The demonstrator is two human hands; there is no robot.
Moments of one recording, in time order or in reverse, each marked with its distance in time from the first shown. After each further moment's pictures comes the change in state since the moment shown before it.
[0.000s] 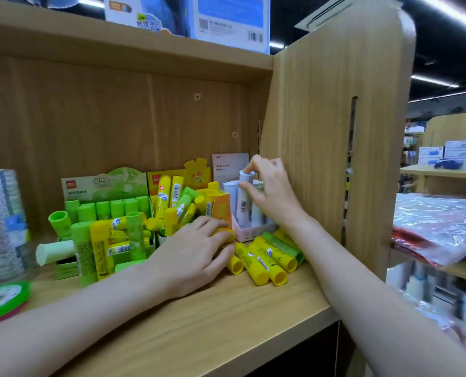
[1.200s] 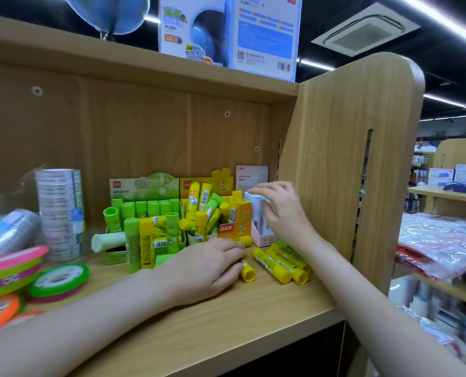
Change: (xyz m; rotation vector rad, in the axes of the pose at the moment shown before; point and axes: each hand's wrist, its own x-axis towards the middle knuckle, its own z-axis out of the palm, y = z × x) left_hand -0.037 0.006 -0.028 -0.113 -0.085 0.049; right_hand -0.019 -0.040 -0.007 -0.033 -0.138 0.040
